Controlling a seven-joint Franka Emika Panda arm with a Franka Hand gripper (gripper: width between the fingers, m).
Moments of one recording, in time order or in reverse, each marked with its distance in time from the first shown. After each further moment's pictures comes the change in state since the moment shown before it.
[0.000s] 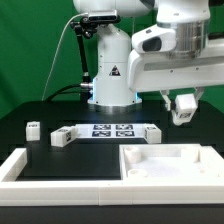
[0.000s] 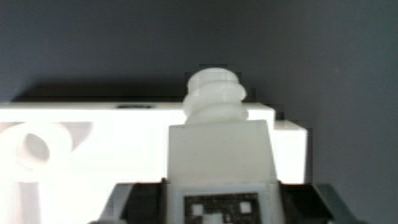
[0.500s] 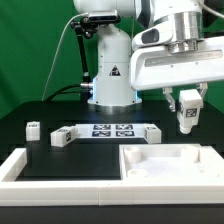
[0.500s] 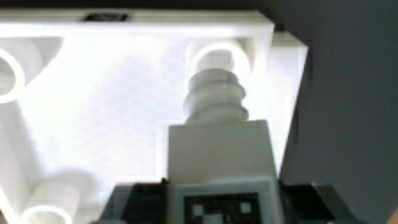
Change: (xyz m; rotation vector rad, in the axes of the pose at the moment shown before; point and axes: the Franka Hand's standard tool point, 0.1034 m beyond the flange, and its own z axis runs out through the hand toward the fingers) arm 0.021 0.000 0.005 0.013 0.470 -0.051
